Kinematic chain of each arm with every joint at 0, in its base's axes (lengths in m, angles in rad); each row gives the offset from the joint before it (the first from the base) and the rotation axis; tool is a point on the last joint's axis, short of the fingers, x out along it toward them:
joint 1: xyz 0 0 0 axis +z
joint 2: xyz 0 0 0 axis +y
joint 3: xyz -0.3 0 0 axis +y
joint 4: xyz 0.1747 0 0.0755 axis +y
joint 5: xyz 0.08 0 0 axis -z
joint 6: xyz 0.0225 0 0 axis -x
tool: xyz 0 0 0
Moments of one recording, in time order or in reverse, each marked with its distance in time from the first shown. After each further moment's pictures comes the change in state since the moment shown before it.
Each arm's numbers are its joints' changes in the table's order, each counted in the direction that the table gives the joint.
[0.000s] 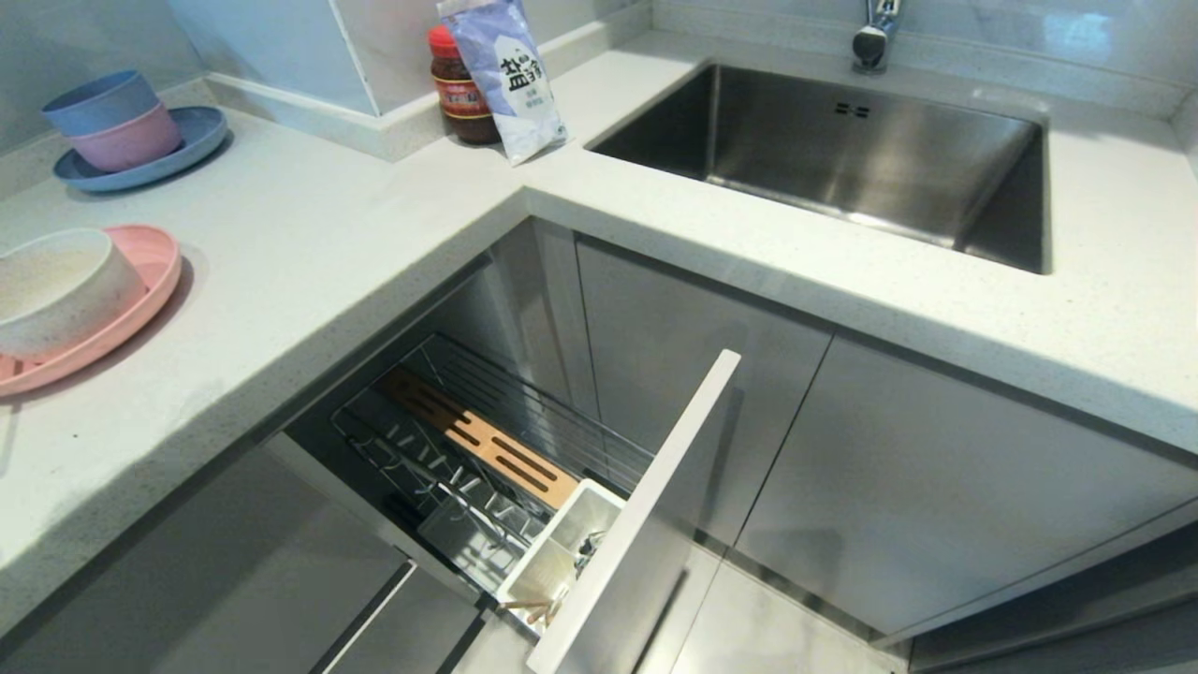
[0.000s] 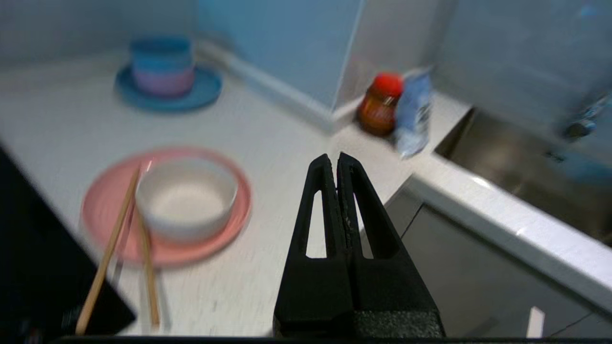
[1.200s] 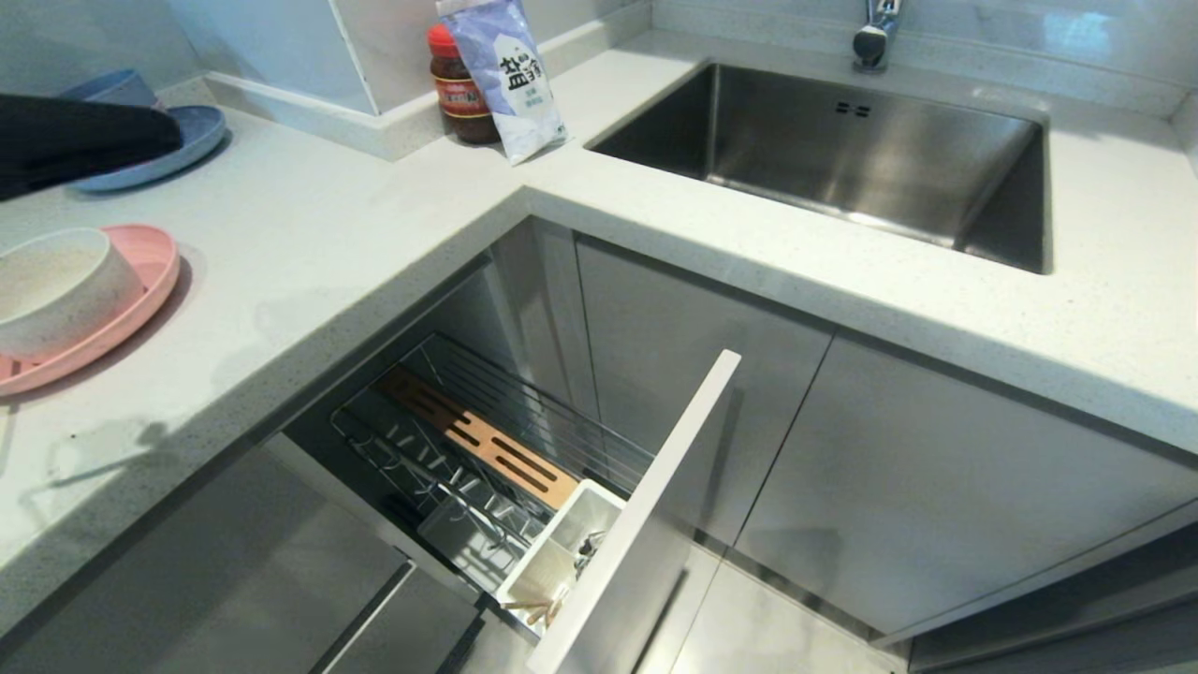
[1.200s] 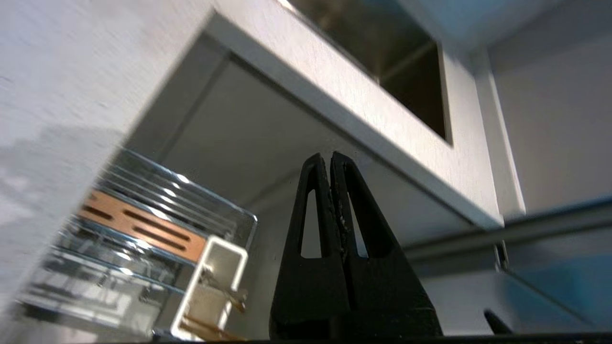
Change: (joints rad) left arm -0.884 0.412 -0.172 0.156 -0.215 0.128; right arm 0.000 0.000 0.000 0.000 0.000 0.000
